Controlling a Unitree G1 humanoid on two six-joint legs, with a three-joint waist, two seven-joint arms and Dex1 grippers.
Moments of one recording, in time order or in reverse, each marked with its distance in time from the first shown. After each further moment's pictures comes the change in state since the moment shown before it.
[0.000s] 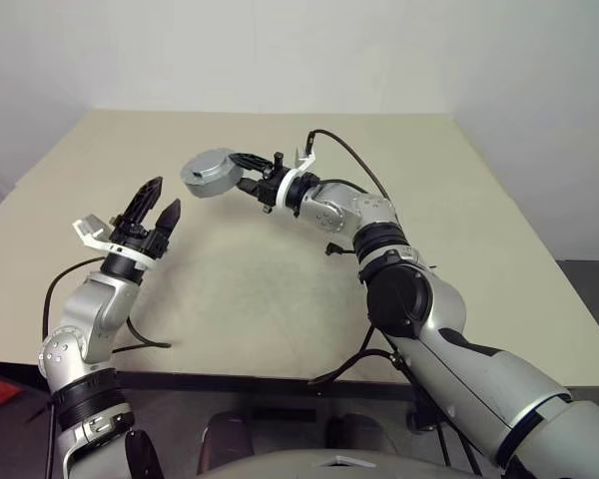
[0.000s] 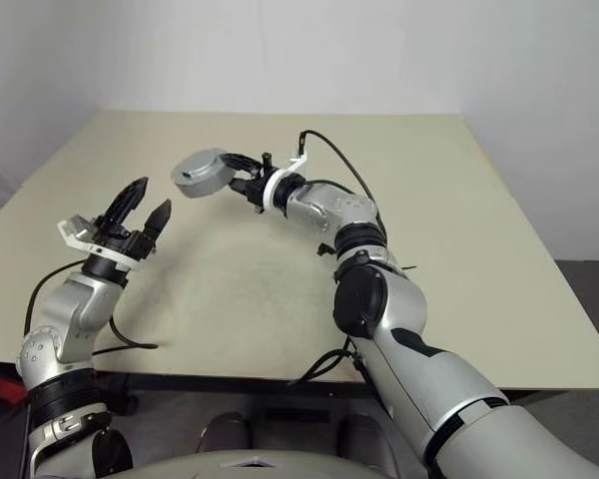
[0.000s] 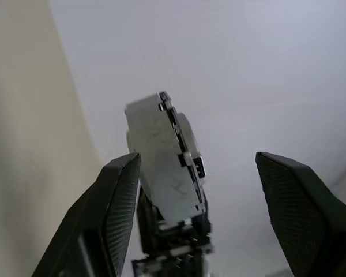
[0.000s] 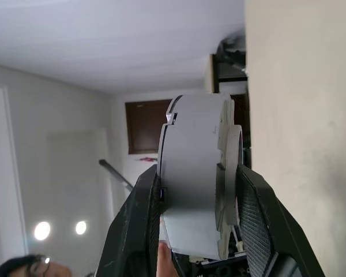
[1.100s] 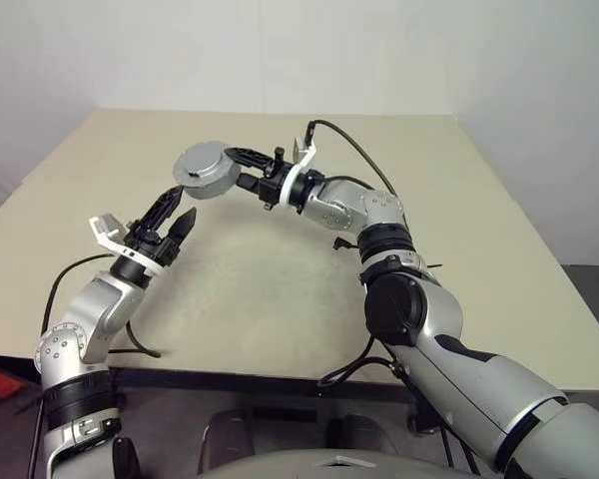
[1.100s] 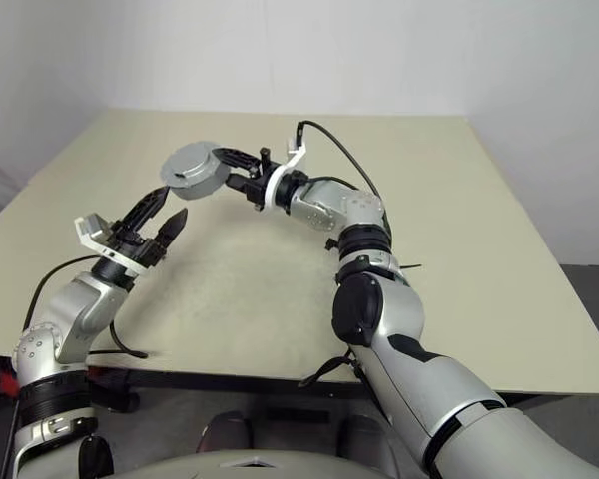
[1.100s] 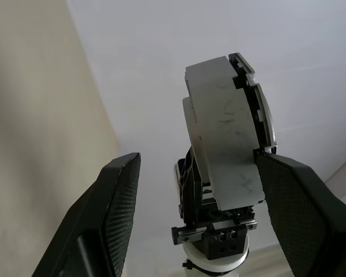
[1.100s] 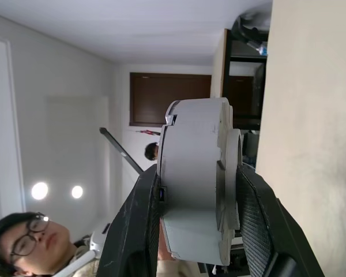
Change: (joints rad) left arm 0.037 0.080 -0.110 0.015 0.072 0.026 -0.074; right arm 0.044 0.020 0.079 -0.136 0.036 0.103 0.006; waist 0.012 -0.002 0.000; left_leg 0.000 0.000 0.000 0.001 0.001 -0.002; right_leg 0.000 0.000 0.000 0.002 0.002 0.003
